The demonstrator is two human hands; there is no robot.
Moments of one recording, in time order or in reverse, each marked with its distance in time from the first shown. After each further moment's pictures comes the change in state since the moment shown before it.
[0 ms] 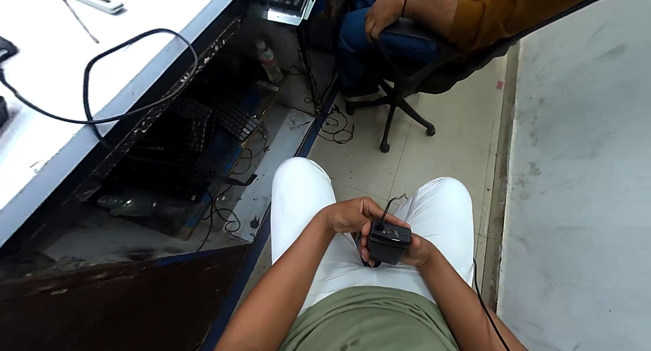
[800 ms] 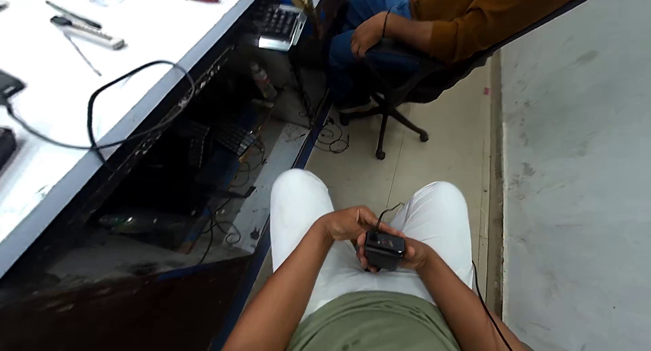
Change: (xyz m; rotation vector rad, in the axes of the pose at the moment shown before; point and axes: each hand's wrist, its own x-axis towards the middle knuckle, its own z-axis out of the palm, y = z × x) left_hand -0.004 -0.008 0.002 0.083 0.009 0.041; right_hand -0.003 0.031 -0.035 0.024 -0.126 -0.008
